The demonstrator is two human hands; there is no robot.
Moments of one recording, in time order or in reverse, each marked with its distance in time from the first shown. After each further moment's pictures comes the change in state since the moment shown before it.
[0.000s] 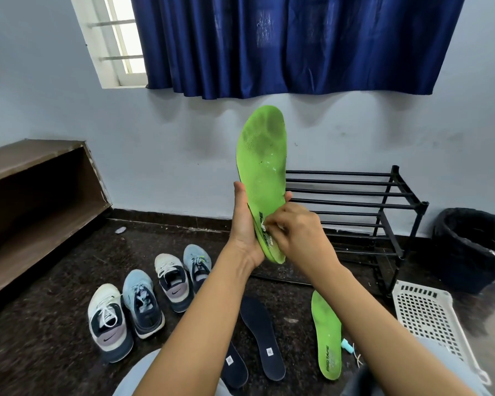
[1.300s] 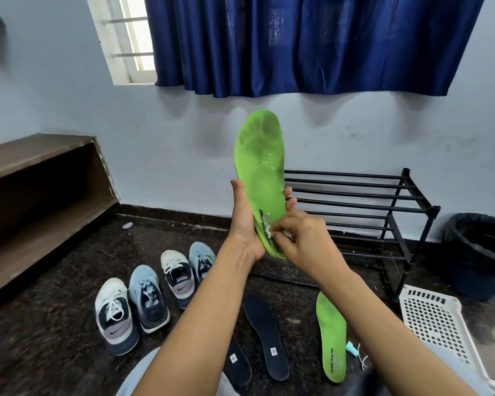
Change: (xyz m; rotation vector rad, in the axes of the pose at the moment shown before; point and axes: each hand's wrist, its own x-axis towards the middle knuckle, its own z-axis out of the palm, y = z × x) left_hand 0.000 0.014 -0.007 -0.055 -0.017 -0.011; right_hand -0.001 -0.009 0.000 0.075 -0.132 0.044
